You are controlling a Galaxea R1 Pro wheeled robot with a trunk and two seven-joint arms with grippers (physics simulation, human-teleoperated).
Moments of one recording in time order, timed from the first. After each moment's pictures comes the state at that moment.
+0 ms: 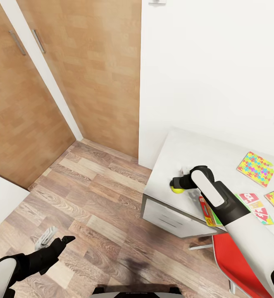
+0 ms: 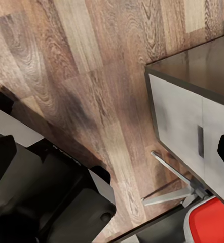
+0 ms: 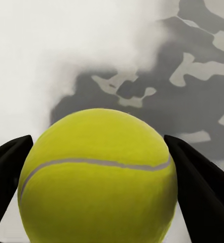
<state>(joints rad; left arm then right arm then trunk) -0.13 0.06 0.35 -1.57 1.18 0.97 0.54 -0.93 -0.22 0.47 -1.20 -1.06 1.05 -0.67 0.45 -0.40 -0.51</state>
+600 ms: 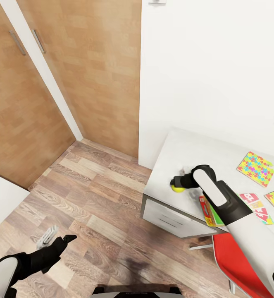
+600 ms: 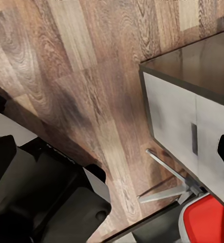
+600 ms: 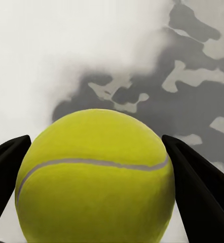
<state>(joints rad) -0.13 0.06 0.34 -1.58 1.19 0.97 0.53 -0.93 -0.23 0.46 -1.21 -1.07 1.05 -0.67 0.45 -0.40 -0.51</state>
